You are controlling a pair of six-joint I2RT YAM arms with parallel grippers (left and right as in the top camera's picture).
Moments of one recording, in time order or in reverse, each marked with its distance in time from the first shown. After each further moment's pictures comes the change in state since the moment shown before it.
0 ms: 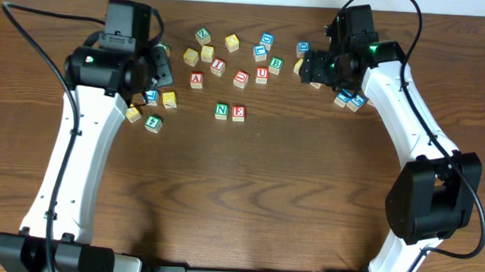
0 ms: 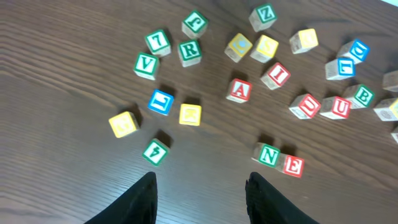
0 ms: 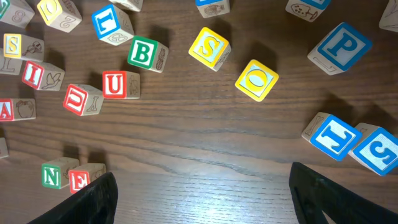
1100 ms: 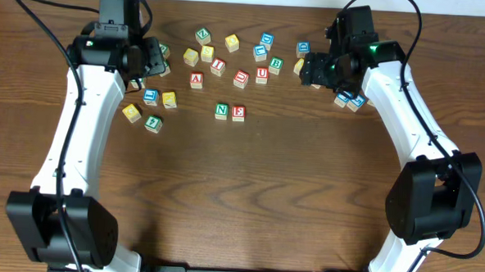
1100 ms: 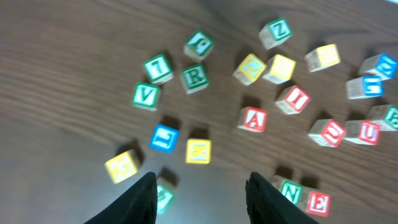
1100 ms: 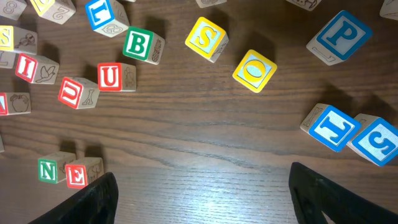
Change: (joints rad) left arm 0.077 0.138 0.000 0.151 0.050 0.104; right arm 0.000 0.000 0.000 -0.026 0.000 0.000
